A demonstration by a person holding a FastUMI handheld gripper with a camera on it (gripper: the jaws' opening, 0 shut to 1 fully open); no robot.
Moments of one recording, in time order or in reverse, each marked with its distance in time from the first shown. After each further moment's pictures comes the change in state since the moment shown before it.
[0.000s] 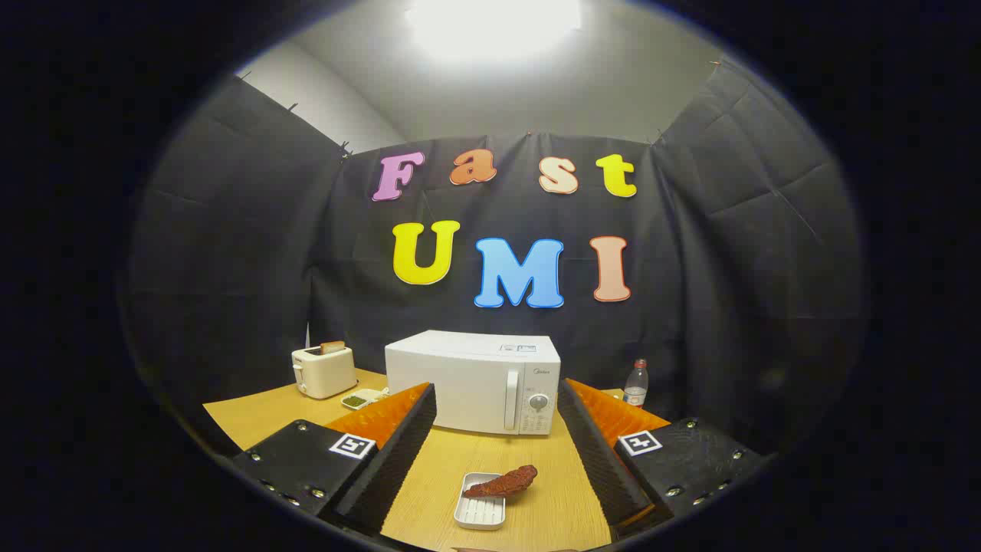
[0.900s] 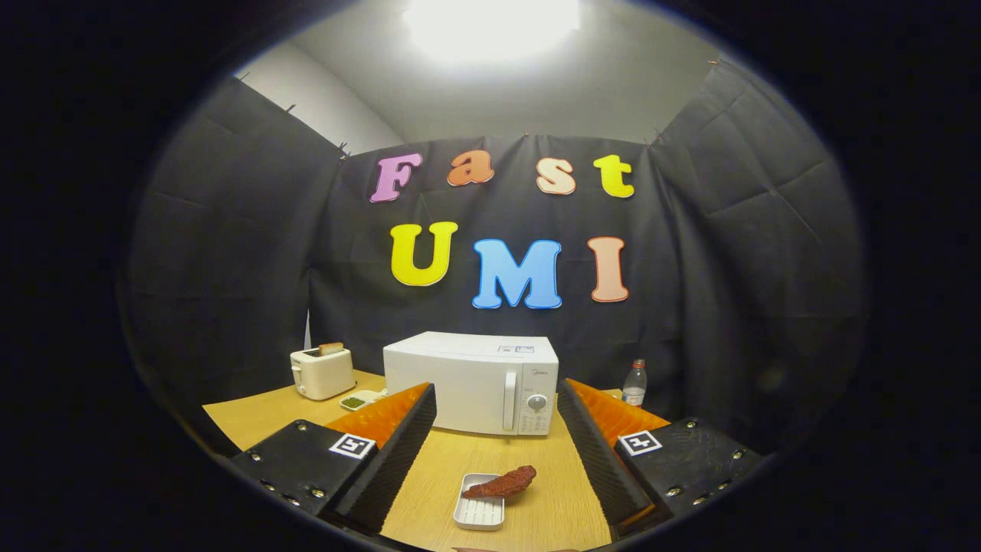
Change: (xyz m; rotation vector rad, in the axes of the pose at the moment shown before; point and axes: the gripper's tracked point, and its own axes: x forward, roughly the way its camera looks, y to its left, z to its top) arm 0.000 -0.004 0.002 0.005 -0.010 -0.011
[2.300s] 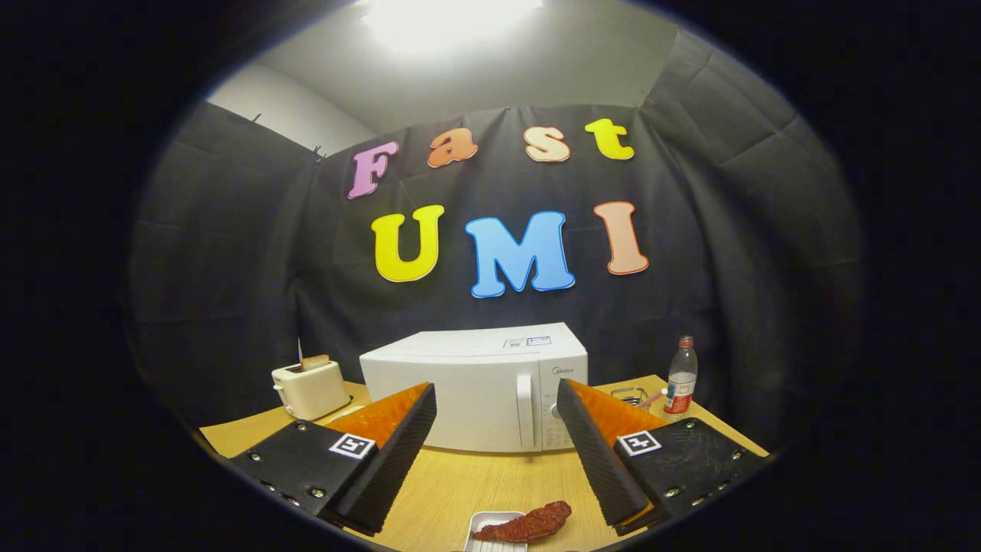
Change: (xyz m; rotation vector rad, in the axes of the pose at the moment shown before) arm 0.156 0.000 -0.050 0.114 0.036 0.024
